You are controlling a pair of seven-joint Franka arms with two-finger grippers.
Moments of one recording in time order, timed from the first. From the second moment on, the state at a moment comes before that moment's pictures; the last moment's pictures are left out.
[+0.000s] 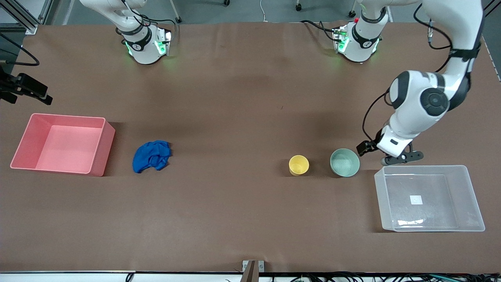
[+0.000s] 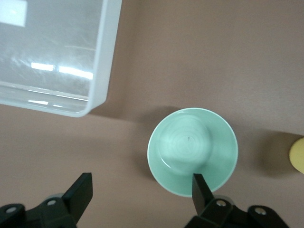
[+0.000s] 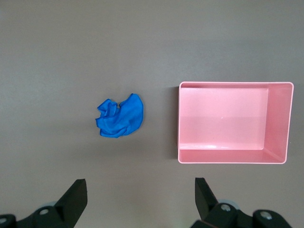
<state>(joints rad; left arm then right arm) 0.01 0.26 -0.16 -2.15 0.03 2.50 -0.36 0.00 0.00 -0.05 -1.49 0.02 1.49 0.02</state>
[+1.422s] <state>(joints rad) 0.01 0.42 -0.16 -2.10 0.03 2.64 -0.42 0.00 0.00 -0.05 -1.49 0.03 1.52 0.03</state>
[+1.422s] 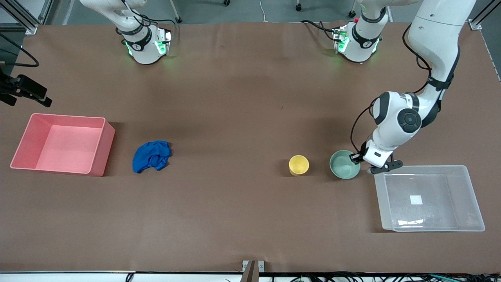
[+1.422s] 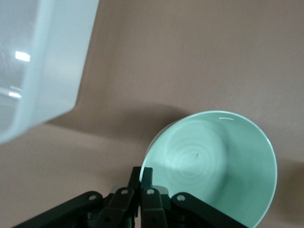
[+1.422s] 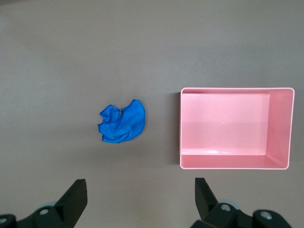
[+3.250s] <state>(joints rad) 0.26 0.74 -0.14 -1.41 0.11 2.17 0.23 0.18 0.31 -0.05 -2.13 0.06 2.40 0.08</state>
